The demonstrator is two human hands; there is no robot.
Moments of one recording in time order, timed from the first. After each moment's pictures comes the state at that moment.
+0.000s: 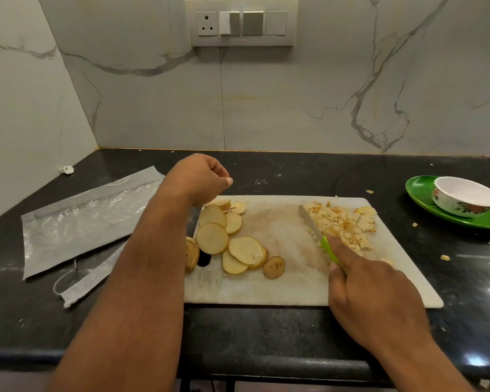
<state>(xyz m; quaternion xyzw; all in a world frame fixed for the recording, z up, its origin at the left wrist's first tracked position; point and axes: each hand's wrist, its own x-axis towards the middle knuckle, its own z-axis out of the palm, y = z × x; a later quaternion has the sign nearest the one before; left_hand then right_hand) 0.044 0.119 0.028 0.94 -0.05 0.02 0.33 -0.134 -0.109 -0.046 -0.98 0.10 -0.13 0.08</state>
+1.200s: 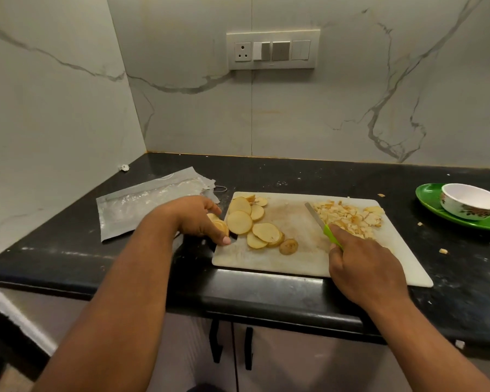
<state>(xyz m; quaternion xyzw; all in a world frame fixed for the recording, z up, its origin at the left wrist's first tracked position) -0.025 0.193 0.009 0.96 0.00 -0.17 0.23 -0.135 -0.108 -0.042 -0.98 0.06 -0.14 0.12</state>
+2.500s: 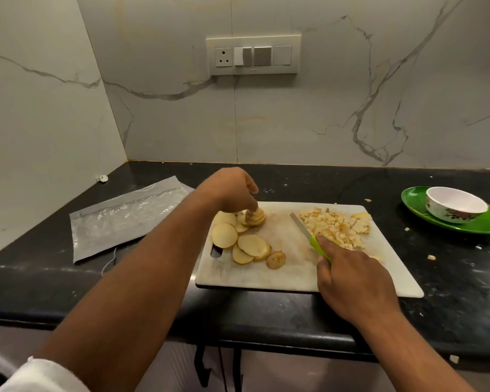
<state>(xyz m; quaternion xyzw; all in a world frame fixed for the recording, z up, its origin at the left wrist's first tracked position) 0.019 0.095 0.042 0.97 -0.15 -0.01 0.19 -0.130 -0.111 -0.043 -0.98 0.05 -0.14 0.12</state>
